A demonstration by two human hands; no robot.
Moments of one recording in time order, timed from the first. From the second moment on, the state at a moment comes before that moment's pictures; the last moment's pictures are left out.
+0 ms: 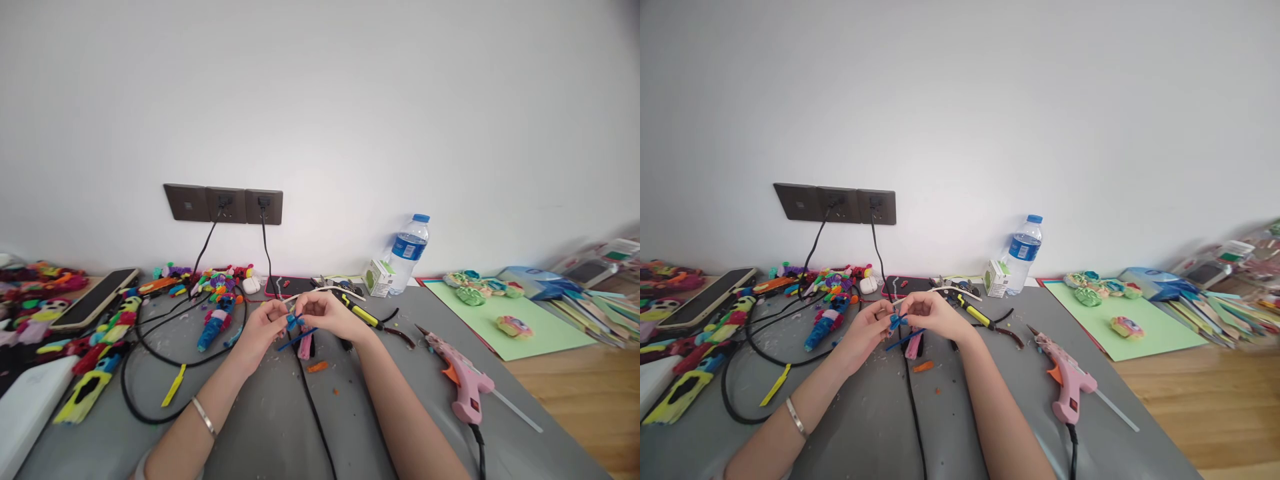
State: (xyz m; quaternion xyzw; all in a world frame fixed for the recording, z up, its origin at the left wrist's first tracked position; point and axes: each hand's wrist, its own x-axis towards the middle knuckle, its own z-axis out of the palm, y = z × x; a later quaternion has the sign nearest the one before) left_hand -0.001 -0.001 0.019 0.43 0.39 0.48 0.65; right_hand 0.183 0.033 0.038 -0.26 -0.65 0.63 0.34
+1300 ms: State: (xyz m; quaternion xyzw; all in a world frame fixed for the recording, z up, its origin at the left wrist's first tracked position) left_hand -0.008 -0.002 0.018 0.63 0.38 0.57 0.36; right_hand 0.176 0.031 0.042 -0.25 -0.69 0.50 0.45
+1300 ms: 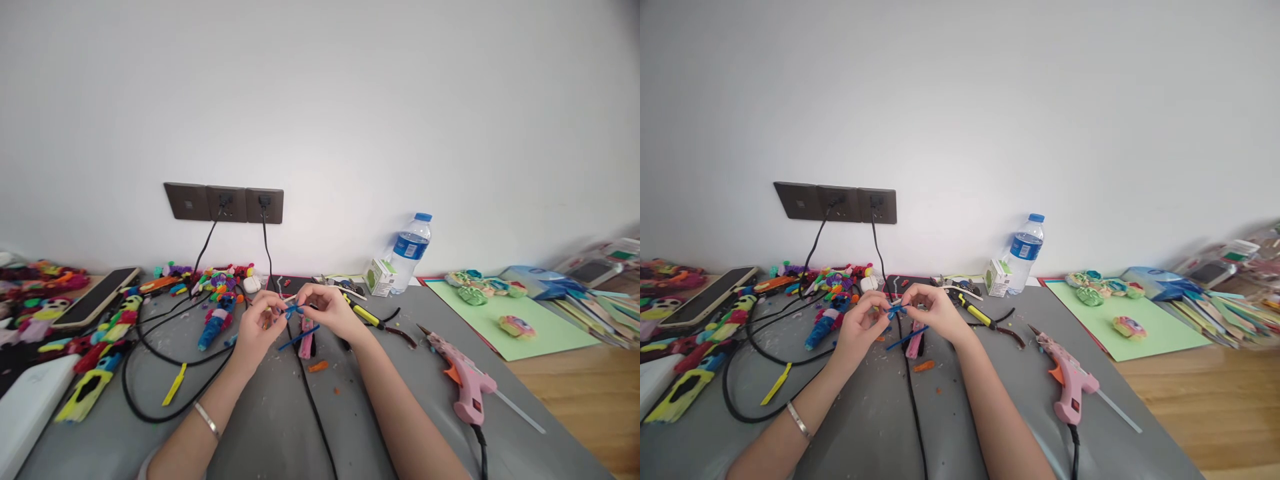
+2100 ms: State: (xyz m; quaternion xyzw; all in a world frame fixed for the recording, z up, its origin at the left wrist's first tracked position) left_hand -0.008 -0.002 0.022 0.63 0.39 0.59 0.33; right_hand 0.175 0.029 0.044 -0.26 -0.69 0.50 0.45
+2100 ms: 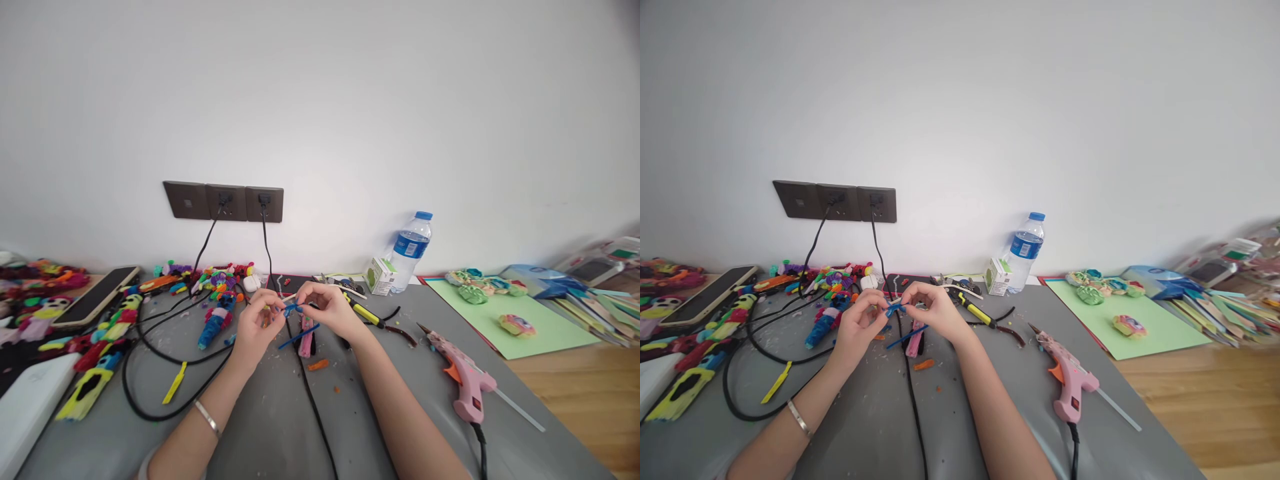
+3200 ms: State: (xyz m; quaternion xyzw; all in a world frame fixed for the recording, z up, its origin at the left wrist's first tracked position) left_hand -0.008 -0.003 0.020 0.62 0.40 0.59 0.31; right_hand 0.171 0.027 0.043 -0.27 -0.70 0.49 0.45
